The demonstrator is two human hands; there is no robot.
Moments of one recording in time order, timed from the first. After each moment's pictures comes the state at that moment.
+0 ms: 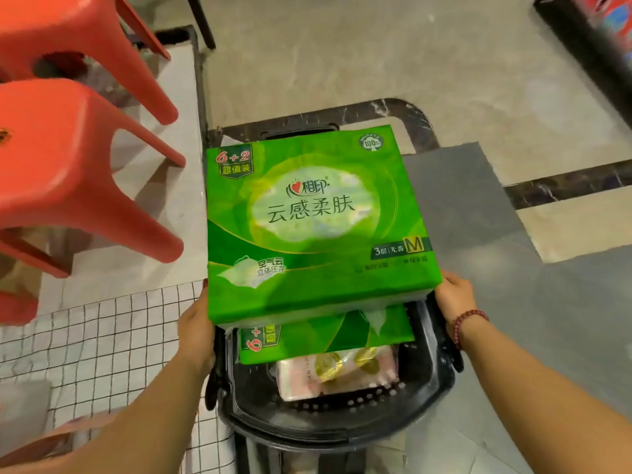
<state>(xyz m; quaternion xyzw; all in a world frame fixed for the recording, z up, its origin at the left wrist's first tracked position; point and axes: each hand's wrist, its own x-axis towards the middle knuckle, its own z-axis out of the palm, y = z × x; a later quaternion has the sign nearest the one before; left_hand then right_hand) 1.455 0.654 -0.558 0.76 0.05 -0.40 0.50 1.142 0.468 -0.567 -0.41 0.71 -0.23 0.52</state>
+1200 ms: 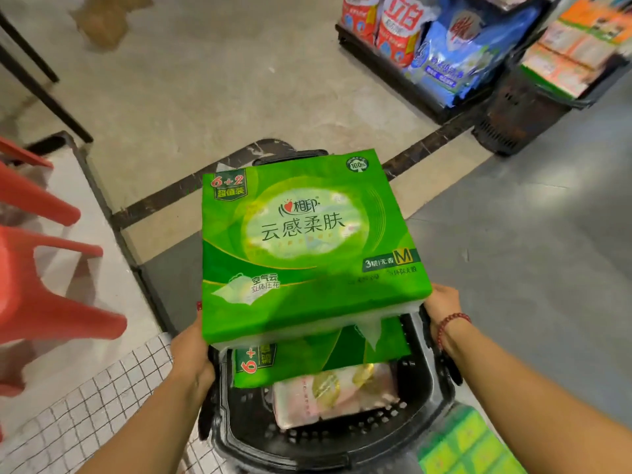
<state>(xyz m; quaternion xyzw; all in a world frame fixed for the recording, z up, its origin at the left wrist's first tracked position) 1.320 0.641 -0.362 0.77 -0.01 -0.47 0.44 0.964 0.589 -0.367 -0.18 0.77 -0.37 0.49</state>
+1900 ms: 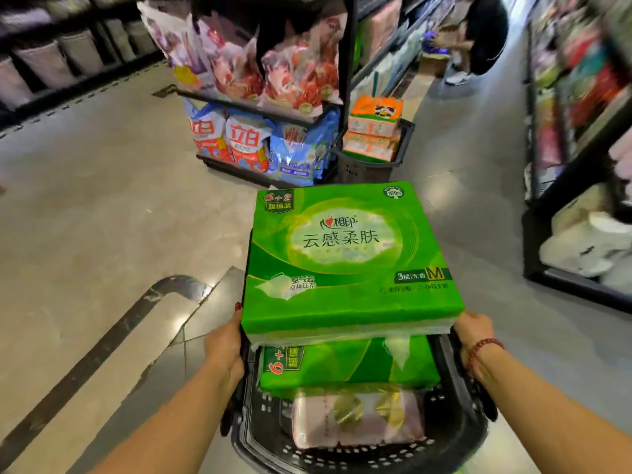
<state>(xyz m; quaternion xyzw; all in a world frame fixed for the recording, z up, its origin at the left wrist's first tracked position) 1.040 0.411 -0.230 0.66 -0.21 -0.63 0.35 0.711 0.565 -0.232 0.04 0.77 -0.55 0.31</state>
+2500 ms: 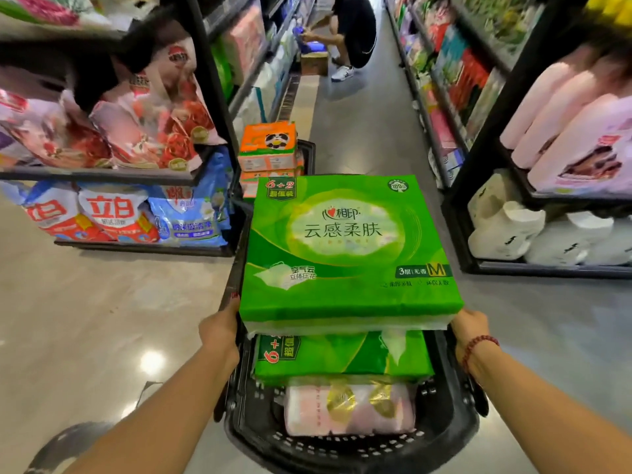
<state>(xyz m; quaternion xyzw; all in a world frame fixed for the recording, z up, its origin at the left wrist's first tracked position) 0.715 0.161 -0.228 0.66 -0.34 -0.62 0.24 0.472 0.441 -0.252 0.19 0.74 -0.61 0.22</state>
